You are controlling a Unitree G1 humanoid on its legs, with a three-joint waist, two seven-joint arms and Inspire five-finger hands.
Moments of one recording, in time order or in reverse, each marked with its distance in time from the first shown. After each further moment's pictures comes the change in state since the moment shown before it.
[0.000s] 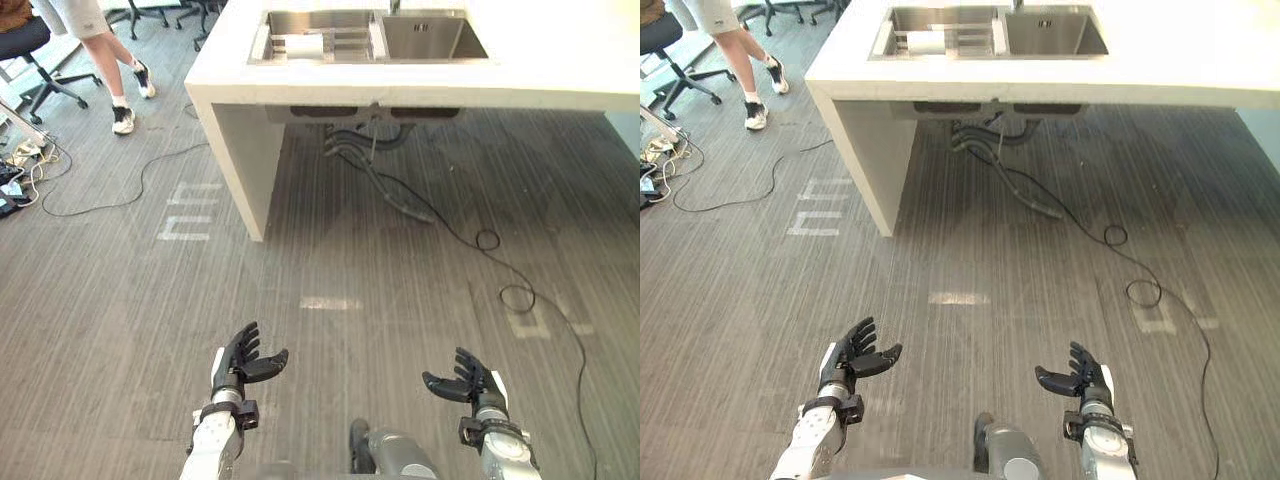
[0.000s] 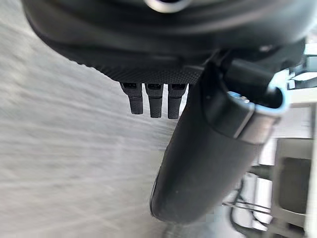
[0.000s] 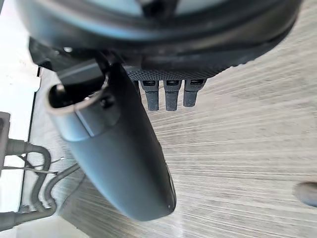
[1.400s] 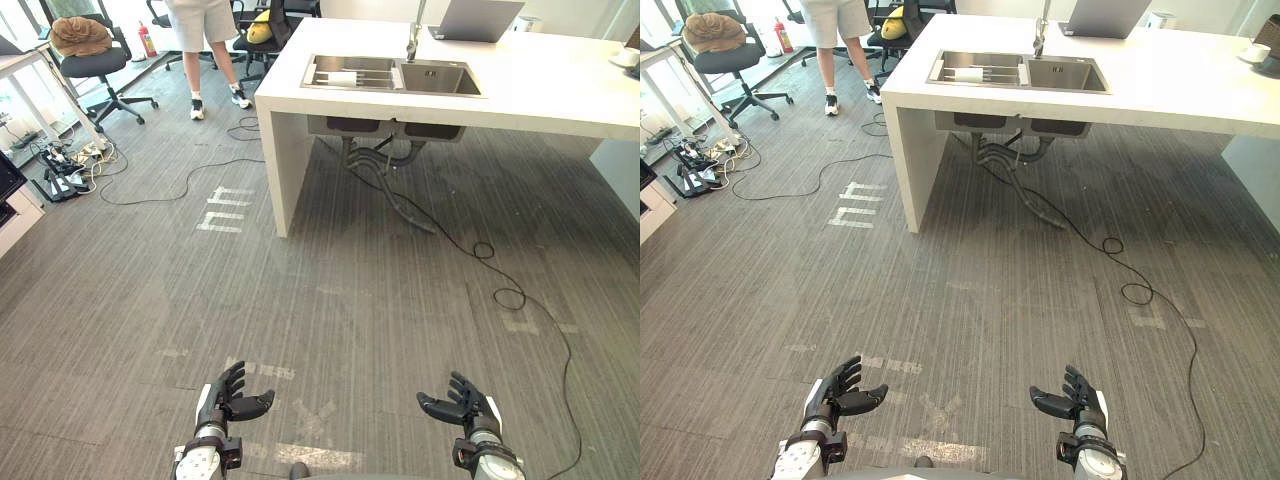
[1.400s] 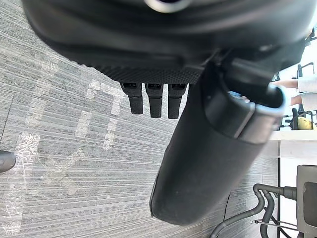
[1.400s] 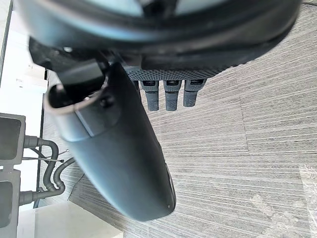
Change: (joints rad) left arm 0.073 0.062 0.017 0.109 0.064 0.007 -0.010; right arm 0.033 0.051 -0.033 0.068 0.036 -0.018 0.017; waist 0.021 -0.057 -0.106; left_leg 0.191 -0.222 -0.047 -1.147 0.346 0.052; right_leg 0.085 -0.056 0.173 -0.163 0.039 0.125
